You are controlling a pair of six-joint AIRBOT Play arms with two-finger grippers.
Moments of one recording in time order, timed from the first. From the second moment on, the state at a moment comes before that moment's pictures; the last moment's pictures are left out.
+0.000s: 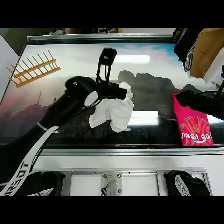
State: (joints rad) left arm -0.71 -1.40 1.41 1.62 -0.85 -1.95; right arm -0.26 -0.79 0.91 -0.99 1.03 1.40
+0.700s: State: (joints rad) left arm -0.32 -1.40 1.34 1.58 -1.05 -1.92; right arm -0.01 -1.22 0.91 -0.99 0.98 1.40
